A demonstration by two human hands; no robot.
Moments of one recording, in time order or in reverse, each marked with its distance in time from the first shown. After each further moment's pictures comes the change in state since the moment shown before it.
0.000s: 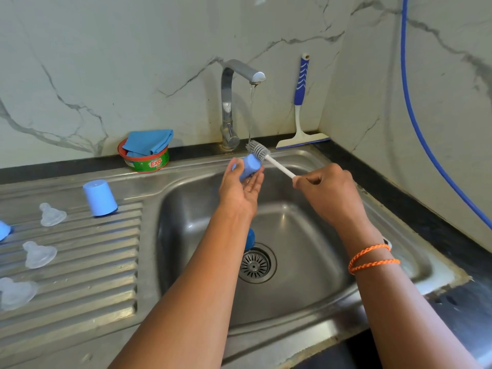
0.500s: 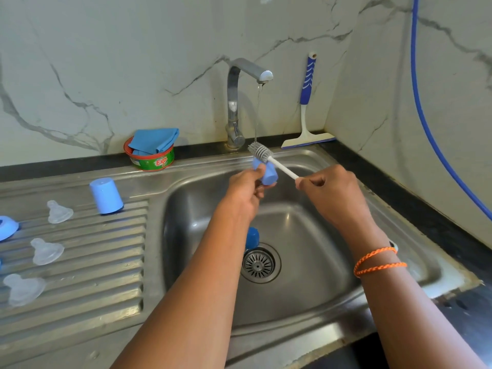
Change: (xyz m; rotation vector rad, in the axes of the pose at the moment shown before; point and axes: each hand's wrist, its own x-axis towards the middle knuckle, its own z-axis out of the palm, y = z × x) left_hand 0.006 0.003 0.001 0.549 -0.027 -0.025; right_hand 0.000 0.000 0.003 -0.015 -0.004 -0.024
